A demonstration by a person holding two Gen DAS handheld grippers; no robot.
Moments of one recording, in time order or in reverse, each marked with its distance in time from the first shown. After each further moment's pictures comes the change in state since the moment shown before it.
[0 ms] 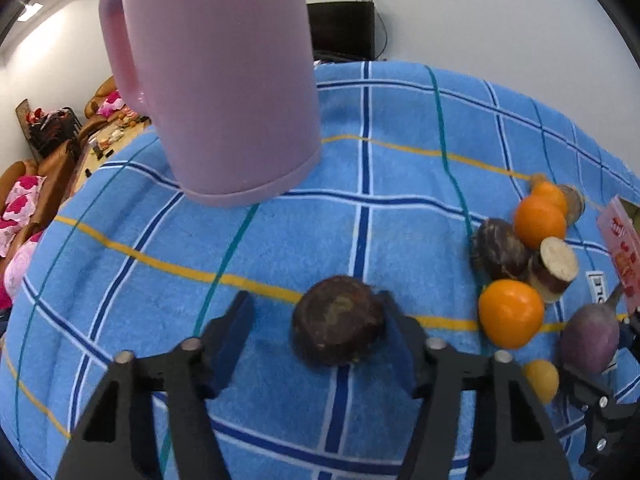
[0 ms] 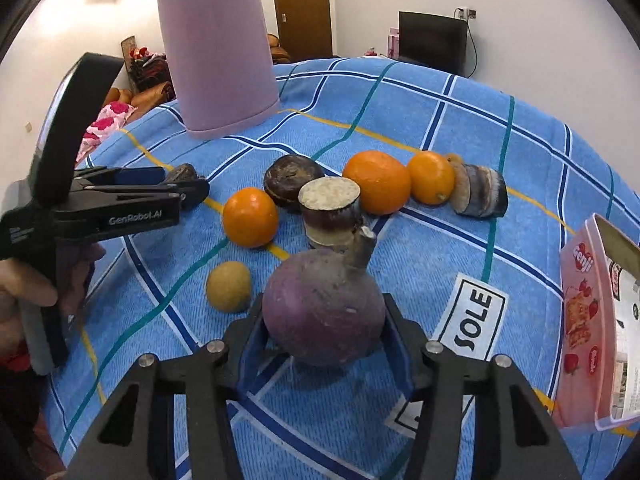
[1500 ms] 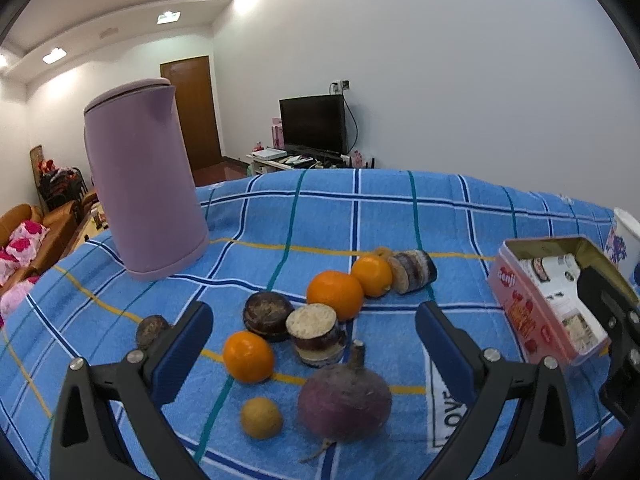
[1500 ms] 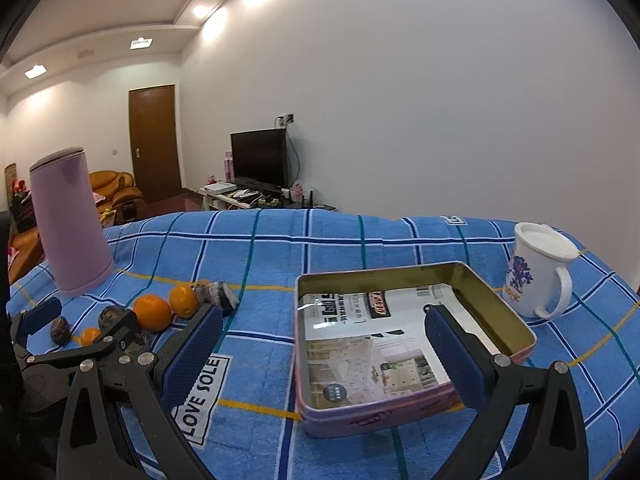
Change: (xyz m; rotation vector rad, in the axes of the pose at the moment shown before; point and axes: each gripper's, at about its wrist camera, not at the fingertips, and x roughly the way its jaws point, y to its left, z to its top) left arm -0.078 -0.147 -0.024 0.016 -0.370 0.014; right arm -0.125 -0.094 -0.045 0.294 -0.478 -0.508
